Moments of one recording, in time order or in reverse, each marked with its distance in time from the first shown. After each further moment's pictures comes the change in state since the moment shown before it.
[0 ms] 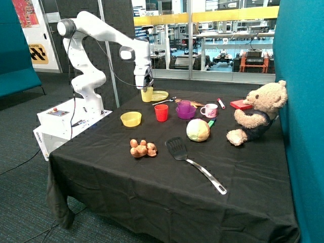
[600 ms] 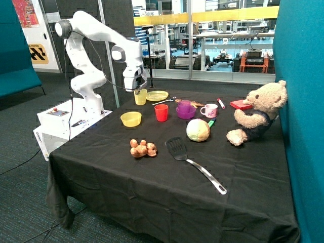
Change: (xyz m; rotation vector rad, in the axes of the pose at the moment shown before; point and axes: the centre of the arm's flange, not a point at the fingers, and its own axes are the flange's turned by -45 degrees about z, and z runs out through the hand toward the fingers) arm -0.026 0.071 -0.007 -0.001 0.002 0.136
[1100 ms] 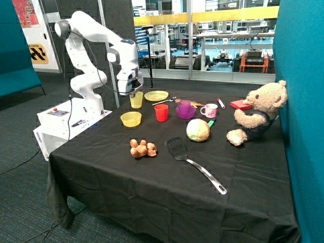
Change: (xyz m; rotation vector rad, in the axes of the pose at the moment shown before) arm -0.011 0.036 0.008 0.002 -0.011 0.062
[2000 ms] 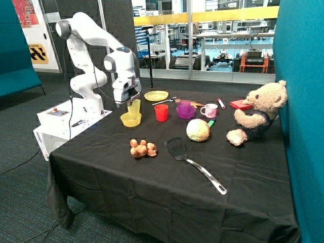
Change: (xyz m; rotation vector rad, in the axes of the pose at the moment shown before) arm 0.001 0.038 0.033 -0.001 0.006 0.036
